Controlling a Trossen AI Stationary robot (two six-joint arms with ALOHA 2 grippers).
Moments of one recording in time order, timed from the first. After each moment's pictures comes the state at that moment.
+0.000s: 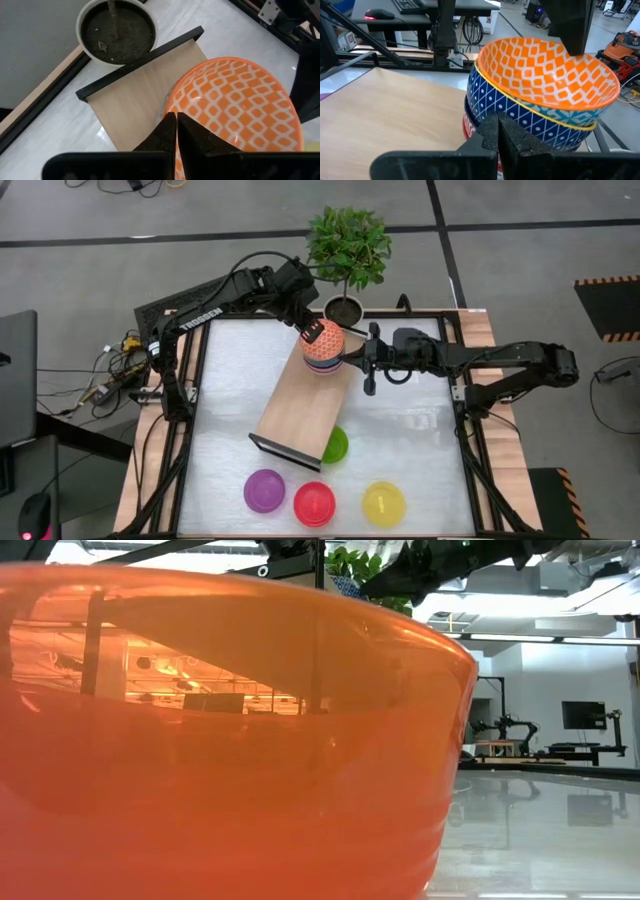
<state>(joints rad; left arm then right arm) 0.40 1.84 2.11 -1.15 0.02 -0.30 -0.15 1.23 0.88 0.11 0.02 -0.13</state>
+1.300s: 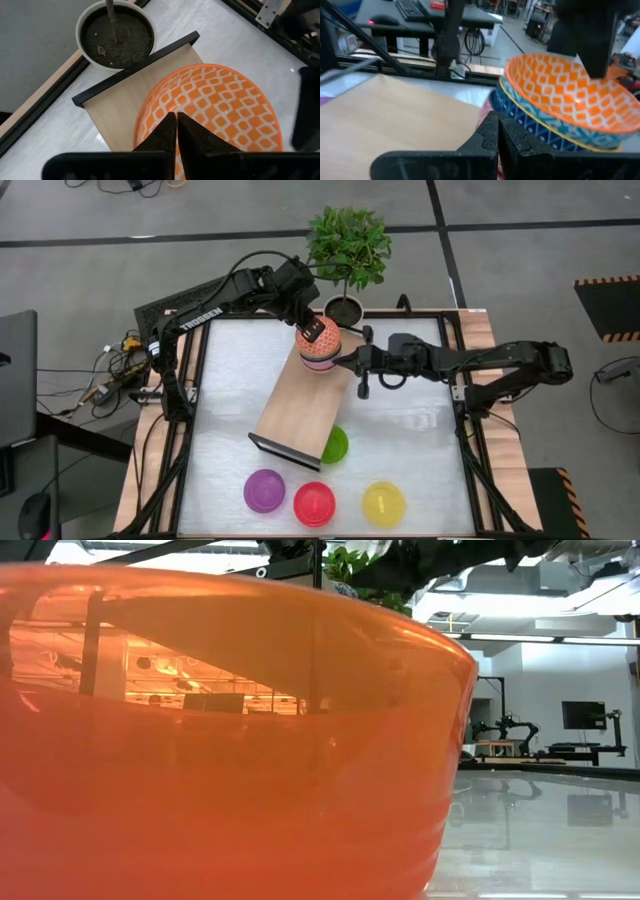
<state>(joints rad) 0.40 1.84 2.11 -1.13 0.02 -0.29 -0.10 1.28 0.88 0.23 0.05 -0.19</state>
